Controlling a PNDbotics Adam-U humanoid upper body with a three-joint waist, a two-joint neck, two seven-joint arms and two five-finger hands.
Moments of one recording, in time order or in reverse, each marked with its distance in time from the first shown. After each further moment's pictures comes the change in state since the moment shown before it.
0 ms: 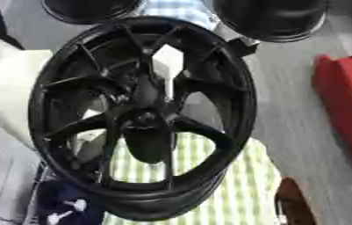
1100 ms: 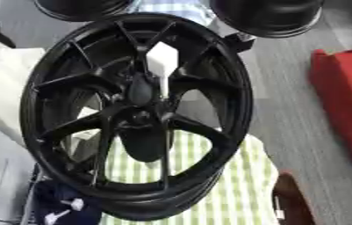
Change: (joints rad) left arm 0.249 -0.108 0.081 -0.359 -0.120 0.026 0.046; right arm -0.150 0.014 0.089 -0.055 0.192 -0.054 0.198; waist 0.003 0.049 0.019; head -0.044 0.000
